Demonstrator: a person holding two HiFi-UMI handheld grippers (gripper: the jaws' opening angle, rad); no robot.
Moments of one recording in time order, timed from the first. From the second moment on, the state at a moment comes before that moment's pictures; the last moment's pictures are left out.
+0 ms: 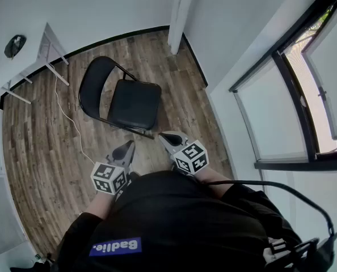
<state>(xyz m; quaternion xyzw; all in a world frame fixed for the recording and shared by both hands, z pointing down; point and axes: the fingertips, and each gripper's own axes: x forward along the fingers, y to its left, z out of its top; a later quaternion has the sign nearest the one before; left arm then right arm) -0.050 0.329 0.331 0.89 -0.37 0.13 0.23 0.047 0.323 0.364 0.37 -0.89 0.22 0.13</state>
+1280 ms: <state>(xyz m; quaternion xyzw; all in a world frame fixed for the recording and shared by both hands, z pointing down) 0.017 0.323 0.331 0.88 -0.39 0.14 0.22 0.106 0.311 0.367 0.36 -0.90 0.22 0.12</state>
